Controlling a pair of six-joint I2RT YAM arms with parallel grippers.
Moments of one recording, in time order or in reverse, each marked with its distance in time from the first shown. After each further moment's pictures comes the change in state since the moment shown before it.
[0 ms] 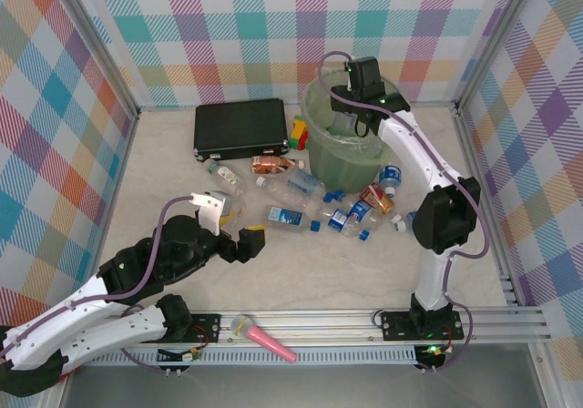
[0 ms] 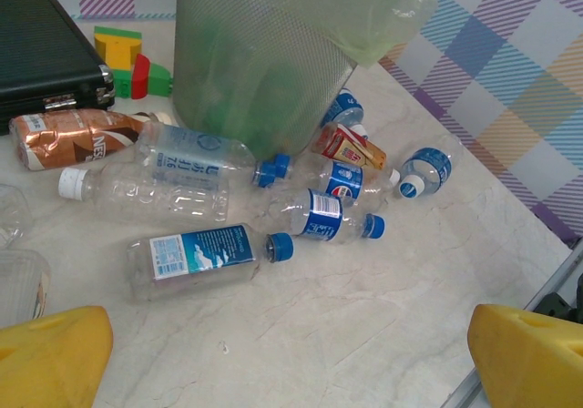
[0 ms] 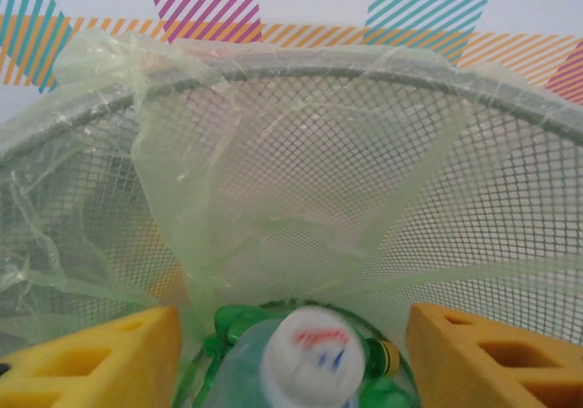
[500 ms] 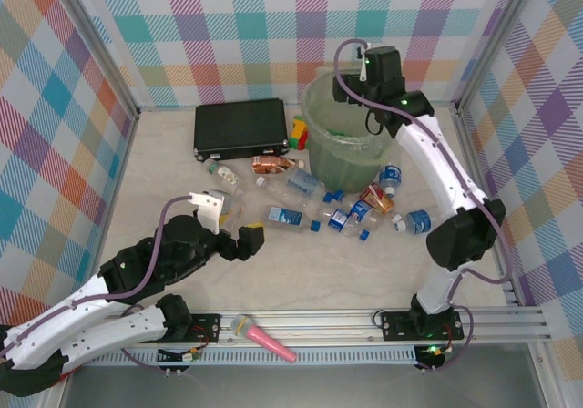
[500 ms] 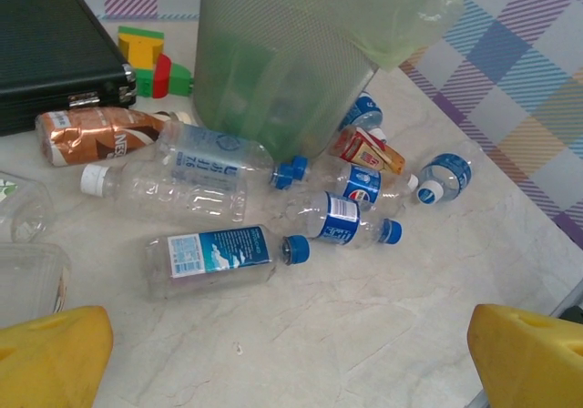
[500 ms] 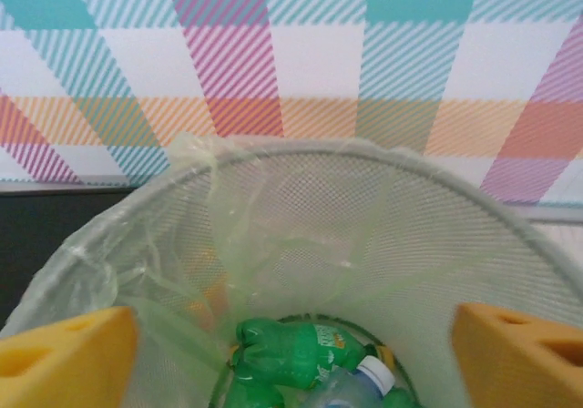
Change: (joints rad) left arm 0.000 0.019 0.000 -0.013 -0.046 -0.021; right arm 0.001 -0.185 -0.013 -0.039 -0.035 0.018
